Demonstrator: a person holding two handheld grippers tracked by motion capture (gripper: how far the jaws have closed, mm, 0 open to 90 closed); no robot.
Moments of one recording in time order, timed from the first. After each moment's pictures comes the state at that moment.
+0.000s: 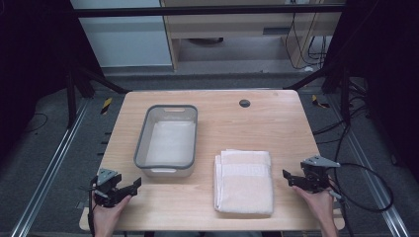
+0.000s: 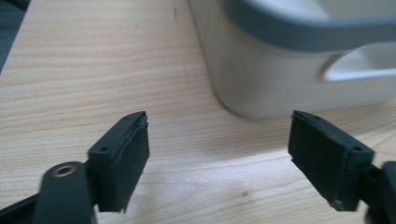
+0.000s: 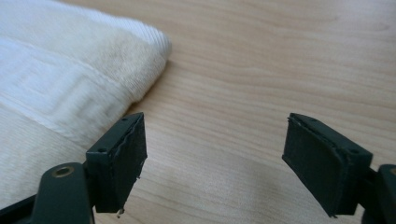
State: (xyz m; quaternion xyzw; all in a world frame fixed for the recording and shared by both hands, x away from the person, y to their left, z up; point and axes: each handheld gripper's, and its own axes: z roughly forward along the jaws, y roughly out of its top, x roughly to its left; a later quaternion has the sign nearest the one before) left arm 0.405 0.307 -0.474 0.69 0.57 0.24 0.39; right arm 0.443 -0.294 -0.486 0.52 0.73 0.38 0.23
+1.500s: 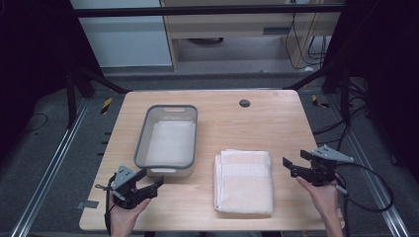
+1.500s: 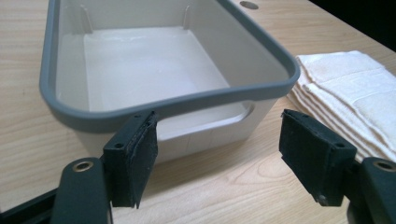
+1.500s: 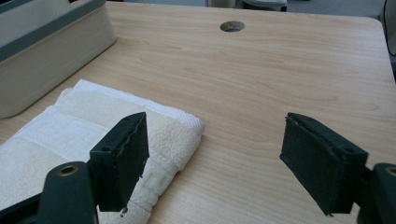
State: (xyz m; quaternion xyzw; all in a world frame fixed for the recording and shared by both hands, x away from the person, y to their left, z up) left arm 0.394 0.240 -0.437 0.71 0.49 0.21 0.47; right arm 0.441 -0.287 -0.435 0.49 0.70 0.46 0.24
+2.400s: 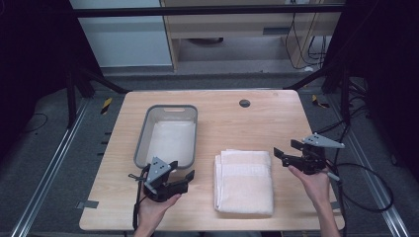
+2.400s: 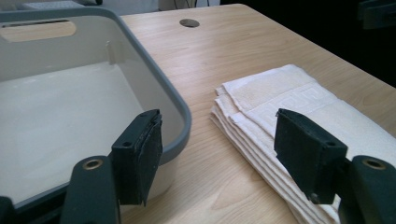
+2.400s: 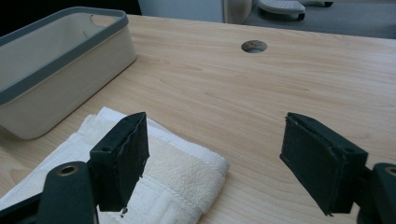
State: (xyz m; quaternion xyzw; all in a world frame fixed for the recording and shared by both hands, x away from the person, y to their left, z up) left arm 0.403 0.159 -0.415 0.74 0.42 0.20 0.48; right arm 0.465 -0.265 -0.415 0.47 0.71 0.47 0.22
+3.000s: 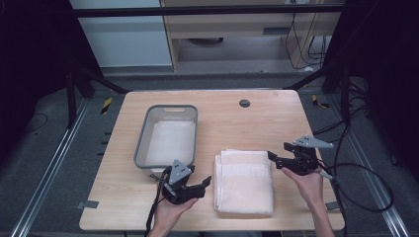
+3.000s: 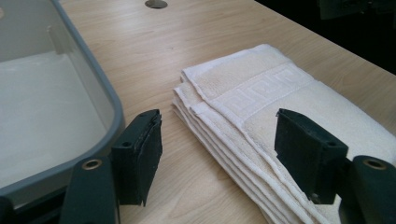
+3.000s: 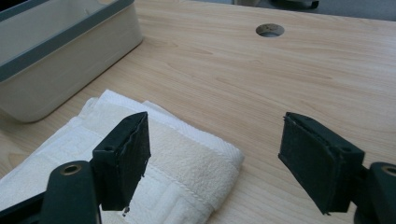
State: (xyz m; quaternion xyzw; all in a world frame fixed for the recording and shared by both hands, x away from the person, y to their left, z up) left arm 0.404 0.117 -0.432 0.77 0.39 0.17 0.47; right arm 0.471 -0.252 -0.430 0.46 0.73 0.46 0.21
